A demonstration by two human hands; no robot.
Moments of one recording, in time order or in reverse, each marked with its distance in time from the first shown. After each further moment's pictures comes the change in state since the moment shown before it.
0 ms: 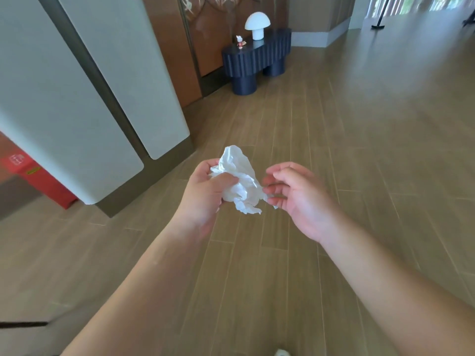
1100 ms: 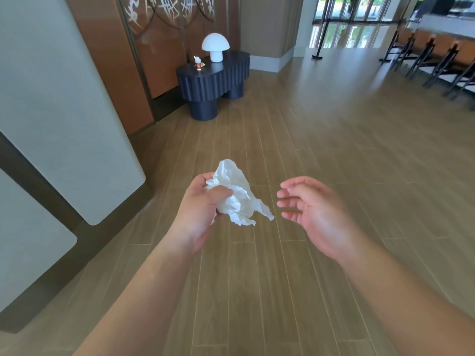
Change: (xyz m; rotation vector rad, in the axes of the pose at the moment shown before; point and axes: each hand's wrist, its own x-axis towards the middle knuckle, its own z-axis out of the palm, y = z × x) left_hand 0.536 0.052 -0.112 -0.088 -0.228 -0.063; right_hand 0.481 -0.025 0.078 -0.154 0.291 -0.059
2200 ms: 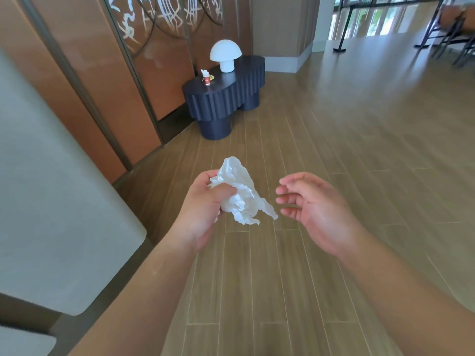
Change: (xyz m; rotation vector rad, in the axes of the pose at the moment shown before) left_hand 0.504 0.098 -0.024 0.119 0.022 -0.001; right_hand 0.515 -0.039 0.059 0.107 -0.054 0.006
